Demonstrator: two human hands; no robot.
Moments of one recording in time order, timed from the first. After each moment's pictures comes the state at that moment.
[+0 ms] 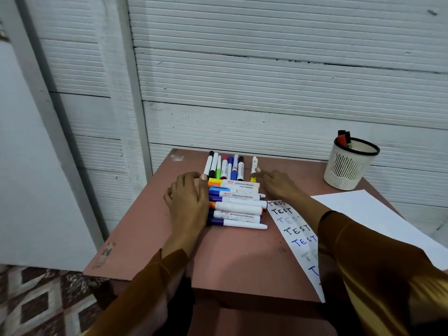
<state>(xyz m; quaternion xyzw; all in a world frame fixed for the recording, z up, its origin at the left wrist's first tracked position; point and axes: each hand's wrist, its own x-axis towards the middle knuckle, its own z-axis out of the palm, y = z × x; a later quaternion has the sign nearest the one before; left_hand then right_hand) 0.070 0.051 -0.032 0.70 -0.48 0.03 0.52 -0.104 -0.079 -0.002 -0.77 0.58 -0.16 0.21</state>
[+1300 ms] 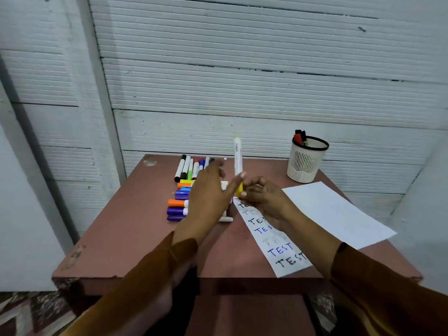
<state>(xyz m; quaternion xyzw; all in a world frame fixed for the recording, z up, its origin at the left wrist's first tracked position) -0.017 0.053 0.019 0.61 -0.62 -0.06 0.49 -0.159 0.008 0.004 -0.55 0.34 -0.44 0.62</state>
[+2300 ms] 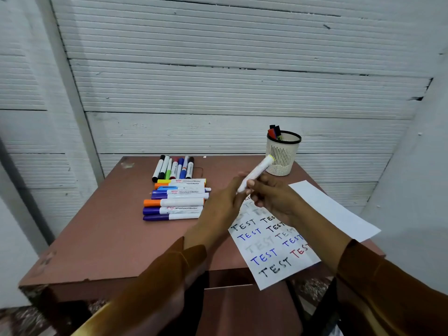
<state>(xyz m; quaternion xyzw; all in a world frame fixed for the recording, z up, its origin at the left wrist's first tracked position) -0.080 0.059 0.001 0.52 -0.74 -0.11 0.42 -0.225 0.024 0.016 -0.59 0.33 -0.41 0.61</state>
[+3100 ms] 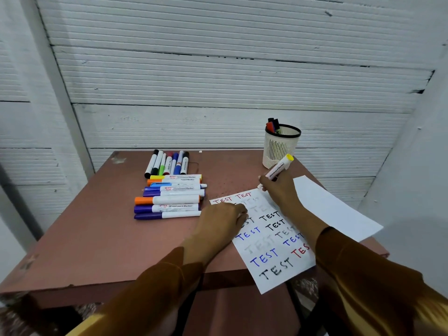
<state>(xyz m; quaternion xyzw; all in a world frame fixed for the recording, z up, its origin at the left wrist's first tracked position) -0.080 0.055 -0.032 0.58 -0.79 0.04 0.20 -0.233 -0.028 -0.016 -0.58 0.57 -0.49 0.30</state>
